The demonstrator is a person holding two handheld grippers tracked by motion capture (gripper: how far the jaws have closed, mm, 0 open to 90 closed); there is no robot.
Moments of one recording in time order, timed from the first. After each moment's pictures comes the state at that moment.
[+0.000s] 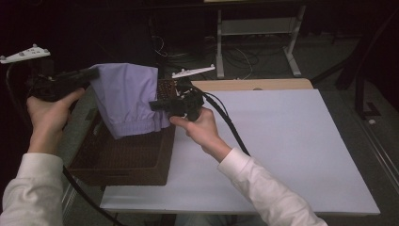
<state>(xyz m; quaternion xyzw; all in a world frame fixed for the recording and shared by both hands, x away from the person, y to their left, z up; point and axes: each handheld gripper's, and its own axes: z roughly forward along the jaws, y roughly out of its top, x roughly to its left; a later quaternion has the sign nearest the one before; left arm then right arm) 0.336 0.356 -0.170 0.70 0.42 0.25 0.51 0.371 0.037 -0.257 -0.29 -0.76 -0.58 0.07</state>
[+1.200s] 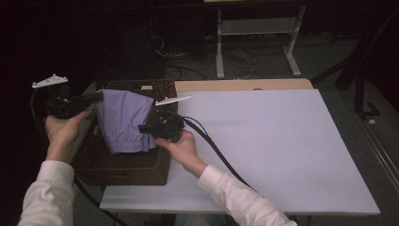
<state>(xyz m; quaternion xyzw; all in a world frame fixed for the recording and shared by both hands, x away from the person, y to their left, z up) 0.365 0.388 -0.257 0.70 0.49 0.23 0.47 0.369 0.093 -0.339 -0.32 -0.76 -0.56 0.10</state>
